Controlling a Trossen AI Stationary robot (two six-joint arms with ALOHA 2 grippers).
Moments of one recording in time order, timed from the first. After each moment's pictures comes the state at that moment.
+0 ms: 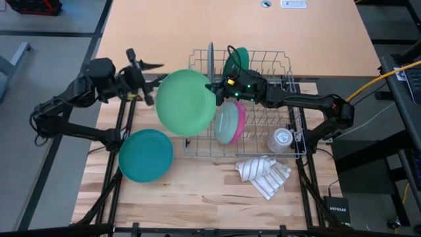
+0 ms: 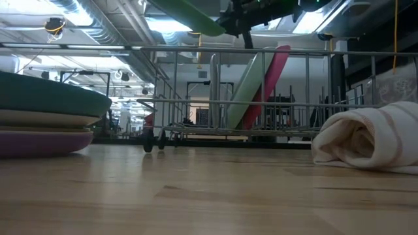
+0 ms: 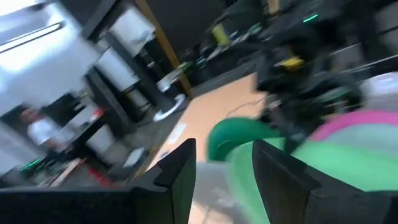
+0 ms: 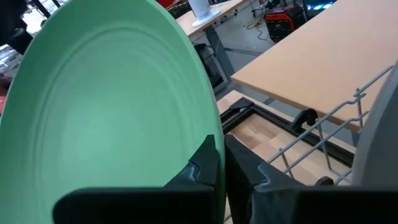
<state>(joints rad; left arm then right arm) 0.24 1.01 1.44 -0.52 -0.30 0.59 -0.34 1.53 1.21 0.19 -0.05 0.48</state>
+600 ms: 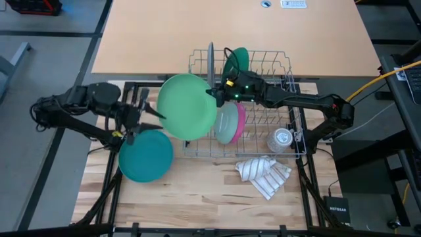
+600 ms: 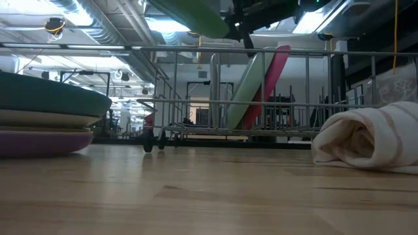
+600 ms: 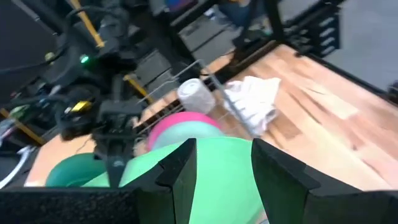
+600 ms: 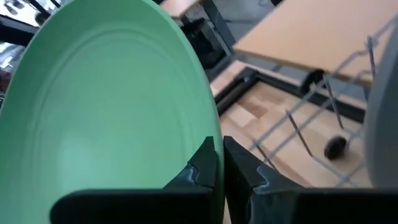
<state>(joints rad) -0.10 0.99 1.44 -0.83 -0.04 0.56 -0.34 1.53 1.21 0.09 -0.11 0.60</state>
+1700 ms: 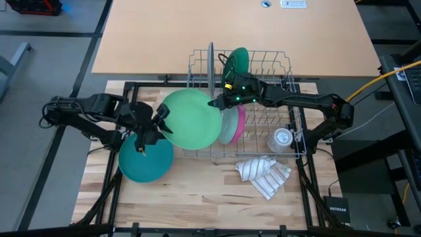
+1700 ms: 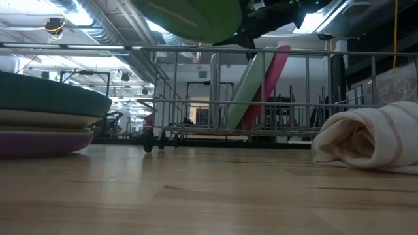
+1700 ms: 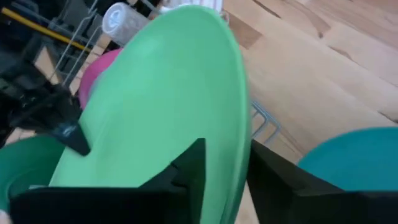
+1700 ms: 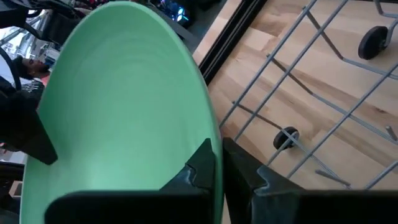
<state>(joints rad) -0.14 1.17 1.44 -1.07 -0.11 0.76 -0.34 1.53 1.21 -0.06 -0.34 0.84</state>
